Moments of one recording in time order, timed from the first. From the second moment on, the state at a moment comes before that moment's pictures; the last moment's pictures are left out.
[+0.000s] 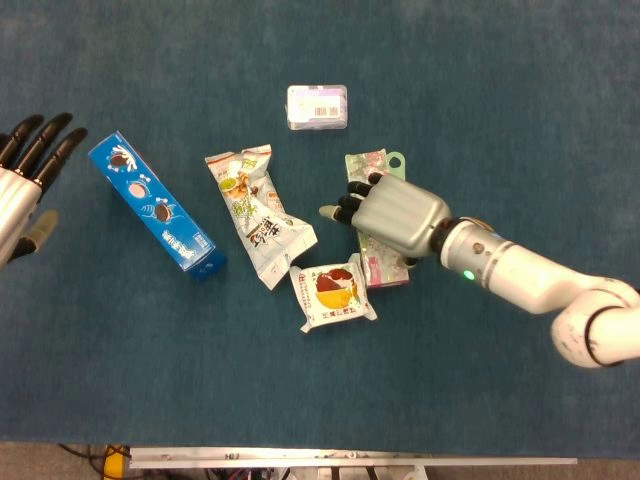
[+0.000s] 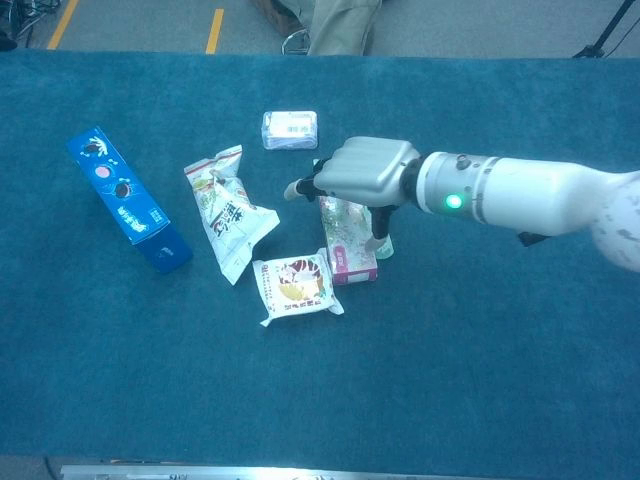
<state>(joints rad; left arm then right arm) -0.40 -0.89 0.03 -1.73 1.62 1.29 0.18 1.03 -1.47 0.09 -1.61 -1.06 0.58 -0.62</state>
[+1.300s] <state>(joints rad) -0.39 -0.92 0.01 -1.70 1.64 1.25 0.15 1.04 -1.24 -0.15 -1.72 -0.97 0.71 -0.58</state>
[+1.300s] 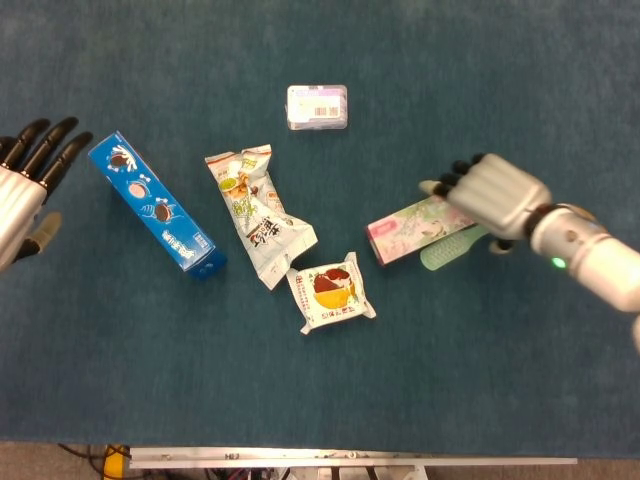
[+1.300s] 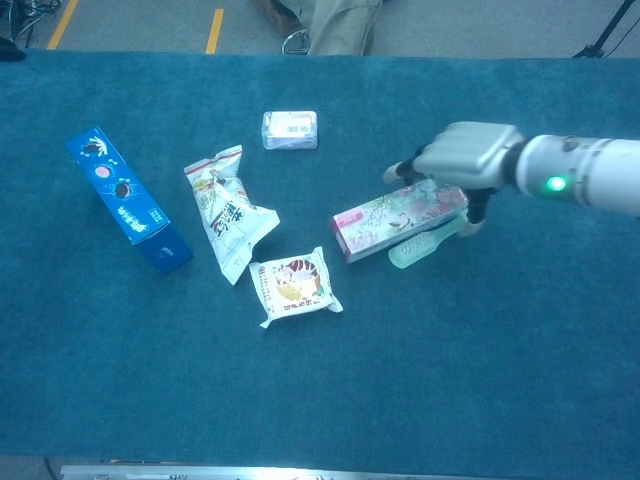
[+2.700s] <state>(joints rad) -0.35 -0.89 0.01 -1.72 1.64 1.26 0.17 1.08 -1.44 -0.03 -1.62 -1.11 0.61 -0.50</state>
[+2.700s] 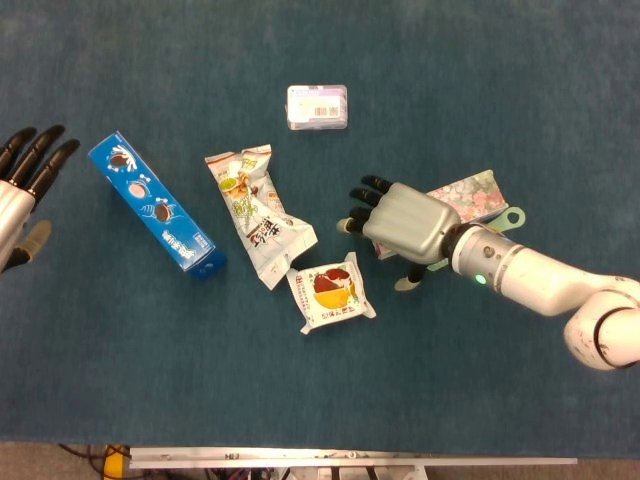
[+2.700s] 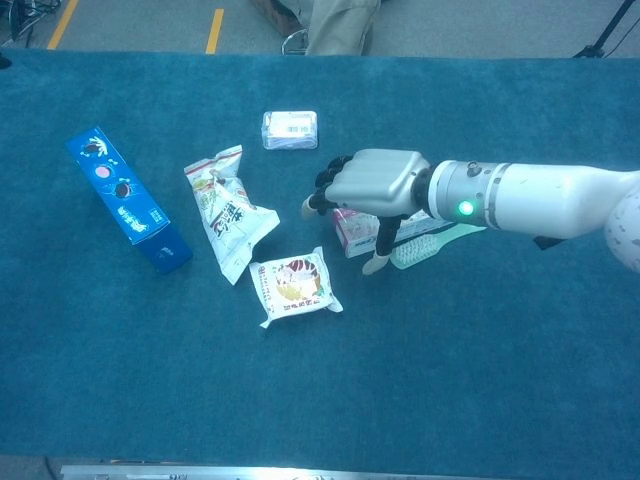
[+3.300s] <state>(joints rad) -0.35 -0.91 0.01 -1.71 1.64 1.25 0.16 1.04 -1.33 -0.11 -1.69 -1.14 0.63 -0.49</state>
